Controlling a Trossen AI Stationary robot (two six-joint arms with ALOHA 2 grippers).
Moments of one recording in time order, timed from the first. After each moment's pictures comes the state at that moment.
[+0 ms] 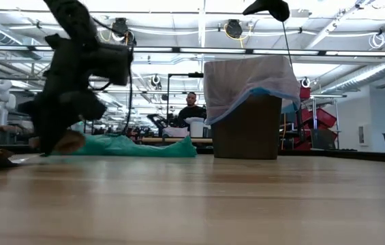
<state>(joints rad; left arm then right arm) 0.18 1.48 0.75 -0.88 0.20 -0.85 -0.38 1.25 1.49 -0.72 -0.11 0.38</state>
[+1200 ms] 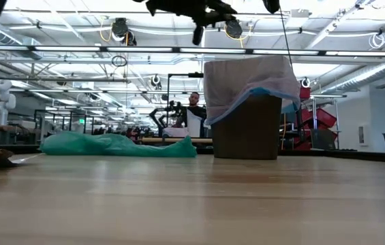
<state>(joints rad) 0.43 1.76 1.72 -0.17 0.49 -0.54 -0.38 1.25 1.49 -0.52 -0.10 0.38</state>
